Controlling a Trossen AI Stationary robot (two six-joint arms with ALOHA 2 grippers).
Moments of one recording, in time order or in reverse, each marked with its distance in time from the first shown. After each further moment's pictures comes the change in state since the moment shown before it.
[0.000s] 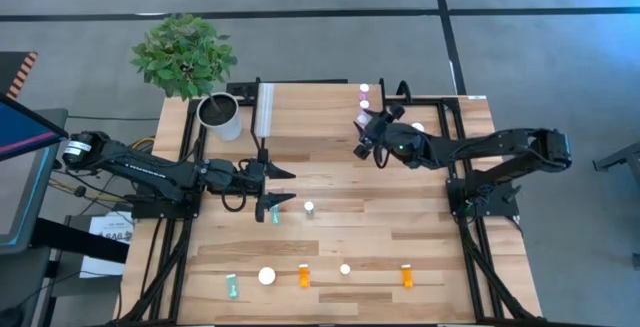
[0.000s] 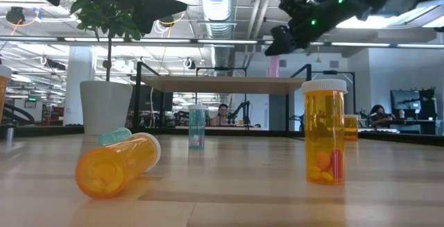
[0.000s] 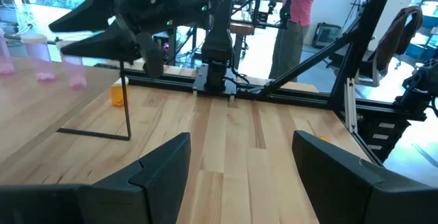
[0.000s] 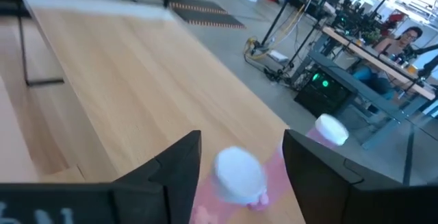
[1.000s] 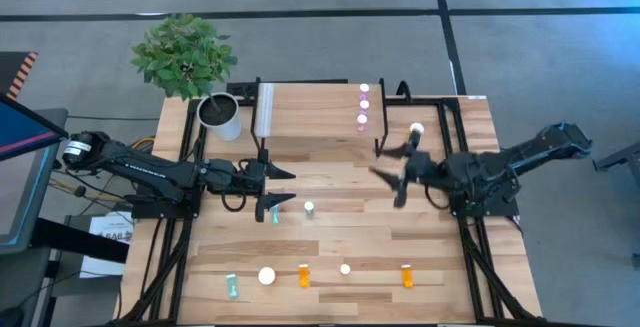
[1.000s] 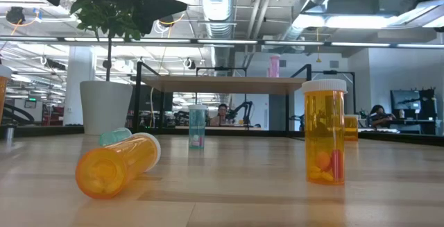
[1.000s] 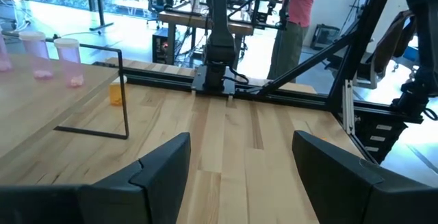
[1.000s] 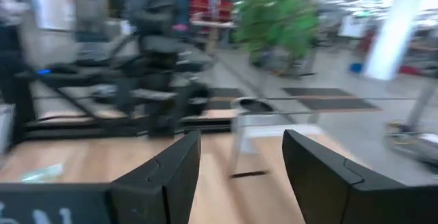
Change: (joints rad) left arm 0.000 0.000 0.000 0.001 0.003 -0.015; right arm 0.500 -0.373 0.000 -0.097 -0.073 0.129
